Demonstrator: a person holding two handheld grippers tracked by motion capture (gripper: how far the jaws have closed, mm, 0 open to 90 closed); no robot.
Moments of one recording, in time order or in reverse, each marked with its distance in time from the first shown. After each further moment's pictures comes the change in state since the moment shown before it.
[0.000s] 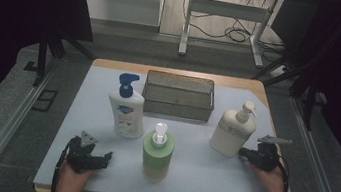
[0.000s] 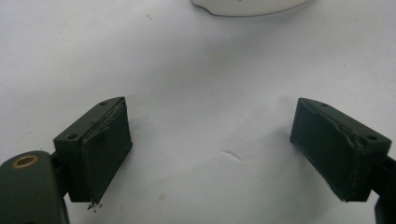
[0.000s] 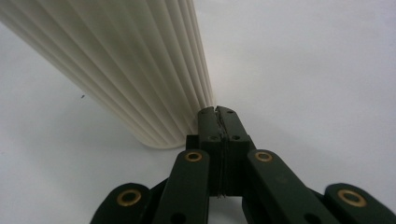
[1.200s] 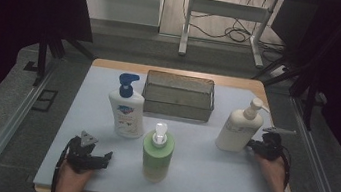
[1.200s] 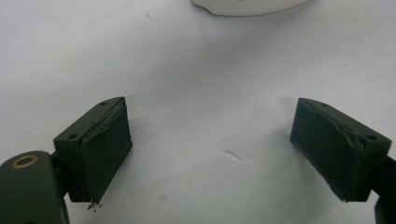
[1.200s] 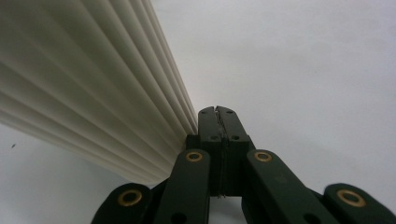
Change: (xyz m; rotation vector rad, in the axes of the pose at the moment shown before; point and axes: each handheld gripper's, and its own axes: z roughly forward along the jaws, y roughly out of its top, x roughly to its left) left arm 0.000 0.000 0.000 0.001 0.000 0.002; right arm -0.033 0.018 0.010 -0.016 -0.067 0.073
